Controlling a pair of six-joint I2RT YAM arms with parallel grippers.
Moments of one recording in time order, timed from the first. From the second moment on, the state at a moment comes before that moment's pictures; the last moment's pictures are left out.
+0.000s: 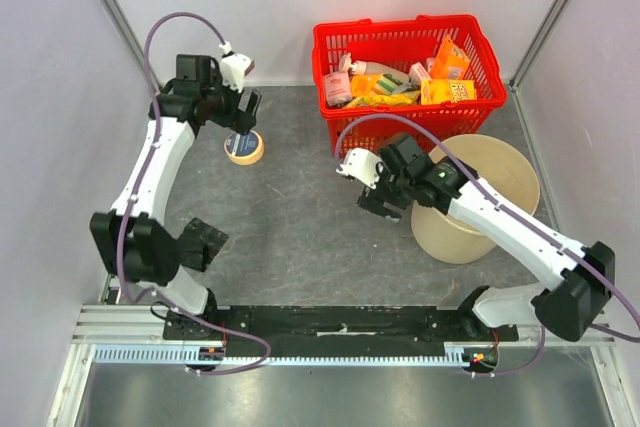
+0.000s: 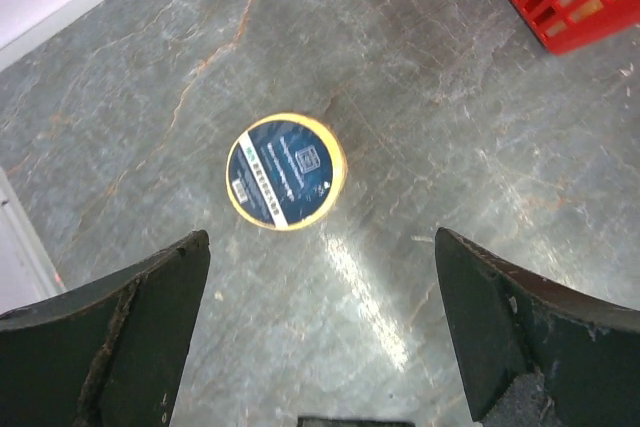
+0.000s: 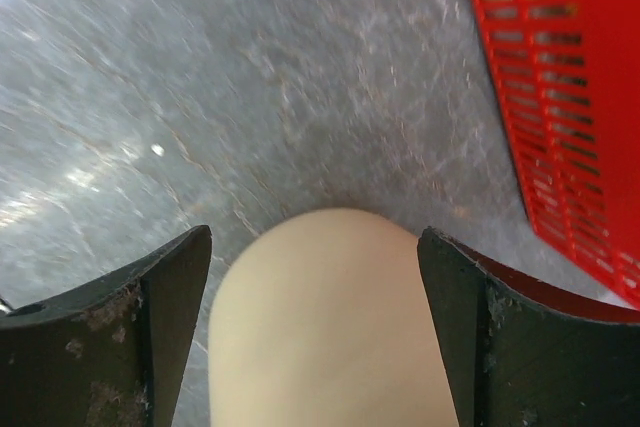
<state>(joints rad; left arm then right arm) -0.14 1.65 1.64 -0.70 0.21 0.36 0.72 1.30 1.25 -0.86 0.03 -0.53</state>
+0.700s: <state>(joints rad) 0.01 1.32 1.10 -0.79 0.19 0.63 0.64 1.23 0.88 -0.74 0.42 -0.69</state>
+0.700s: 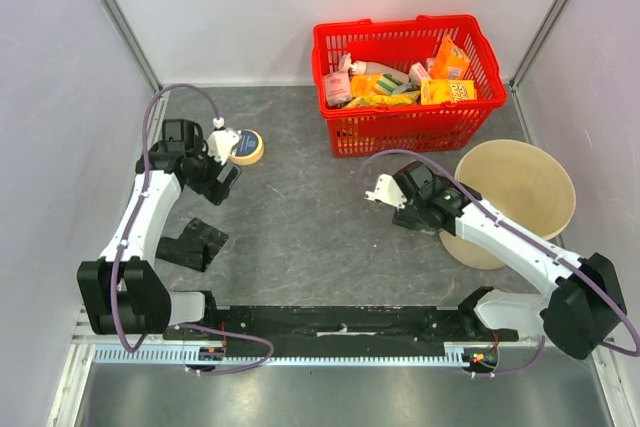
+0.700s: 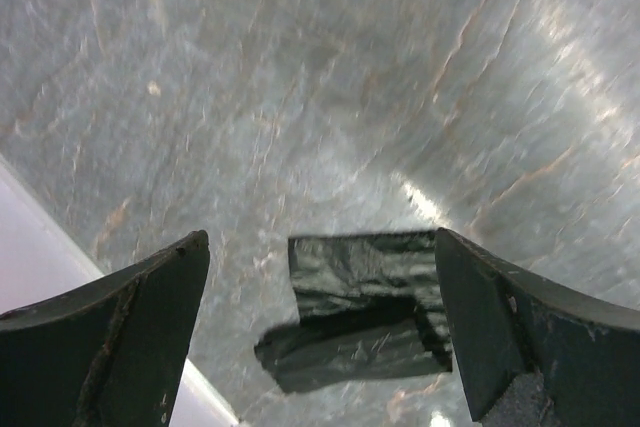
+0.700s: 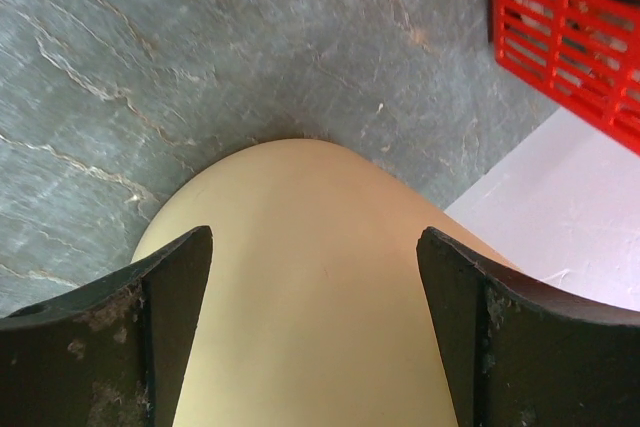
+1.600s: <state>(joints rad) 0.45 1.09 0.75 -1.09 0.19 1.48 0.61 1.32 0.94 -0.76 0.15 -0.62</state>
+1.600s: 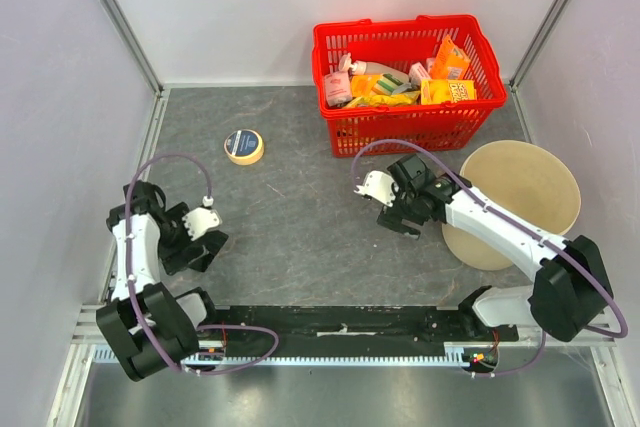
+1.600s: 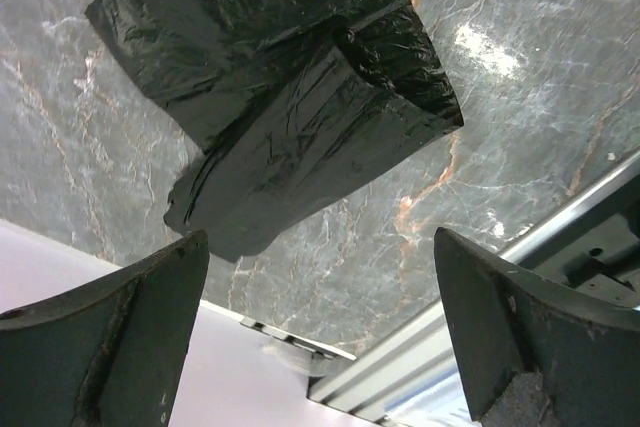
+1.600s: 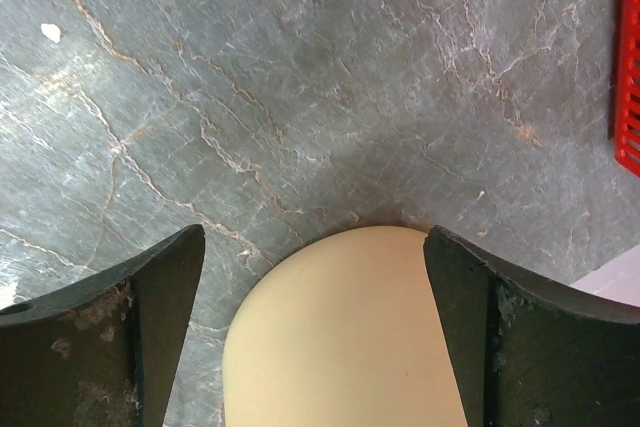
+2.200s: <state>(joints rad) 0.45 1.23 0.67 -0.89 0.20 1.67 0.62 1.34 0.97 -0.77 0.13 -0.57</state>
